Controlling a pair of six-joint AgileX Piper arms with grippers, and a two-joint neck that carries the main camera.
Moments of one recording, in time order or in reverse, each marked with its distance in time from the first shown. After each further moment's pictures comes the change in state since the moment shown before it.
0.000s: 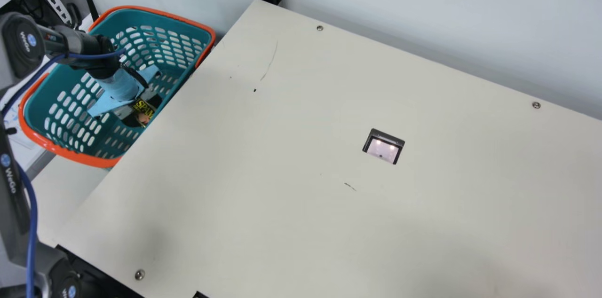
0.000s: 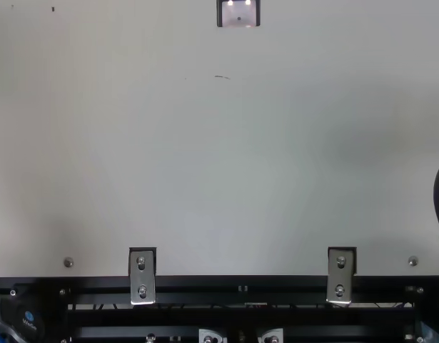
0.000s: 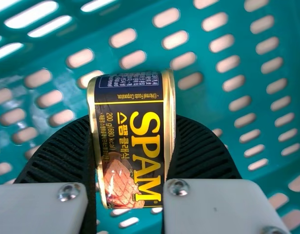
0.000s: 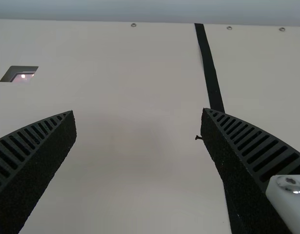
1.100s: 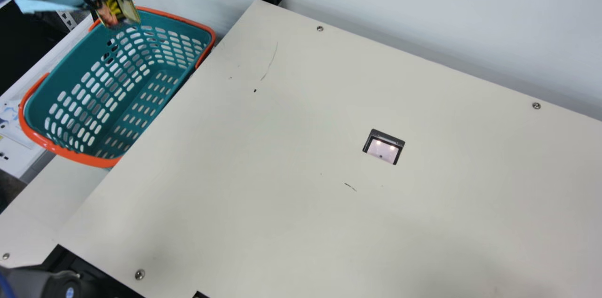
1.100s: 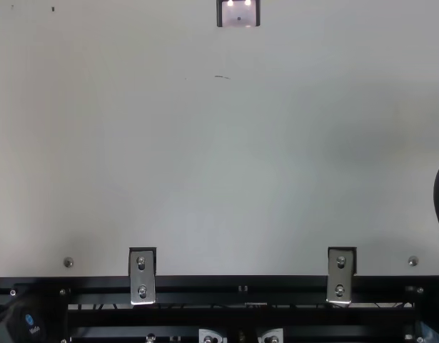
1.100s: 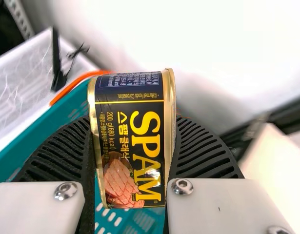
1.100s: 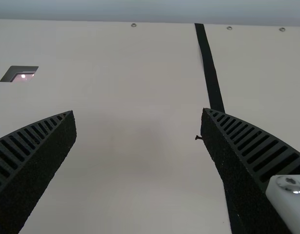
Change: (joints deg) left arm -6.0 -49.1 14.0 -5.1 -2.9 24.2; right arm 0.0 0.0 0.0 0.0 0.0 0.0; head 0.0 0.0
